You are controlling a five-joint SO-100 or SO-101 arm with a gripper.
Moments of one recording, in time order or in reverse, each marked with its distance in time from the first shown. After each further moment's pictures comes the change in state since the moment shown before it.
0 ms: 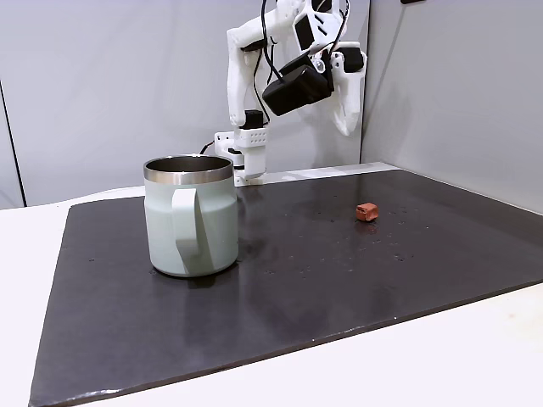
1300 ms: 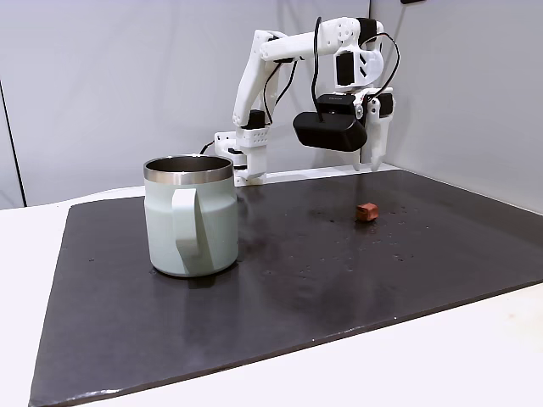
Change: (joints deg) arm -5.7 -25.6 -18.2 9.8 -5.8
